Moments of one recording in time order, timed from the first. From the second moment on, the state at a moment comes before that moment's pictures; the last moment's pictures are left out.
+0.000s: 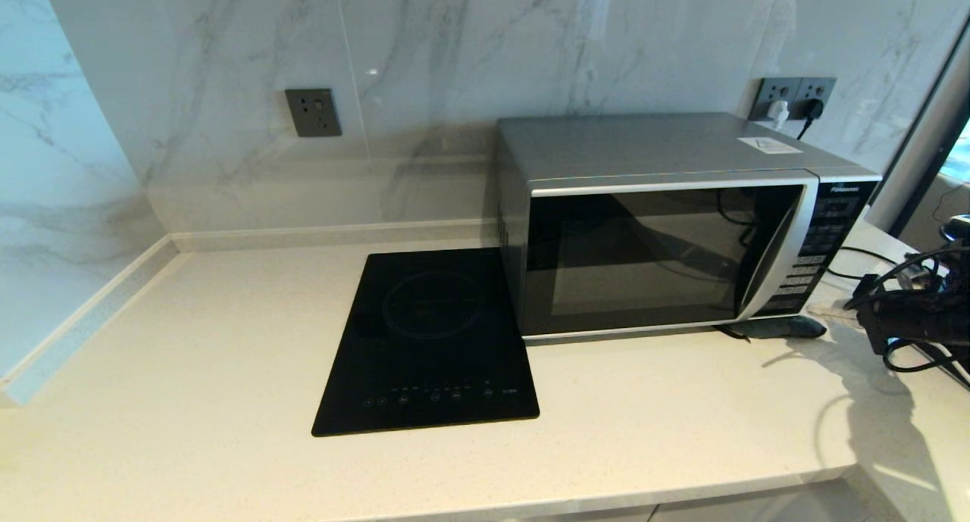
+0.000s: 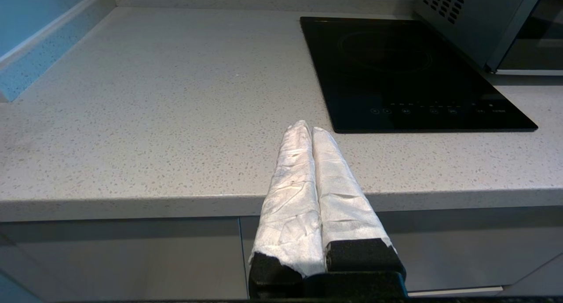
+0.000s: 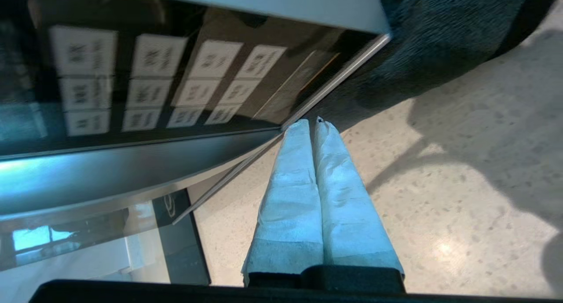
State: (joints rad) left arm 0.00 0.00 0.00 -0.01 0.02 -0.07; right arm -0.52 2.23 -1.43 -0.05 0.79 0.58
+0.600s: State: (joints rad) left arm 0.00 0.00 0.00 -0.01 0.02 -0.07; right arm -0.47 2.32 -1.52 -0.05 0.79 0.59
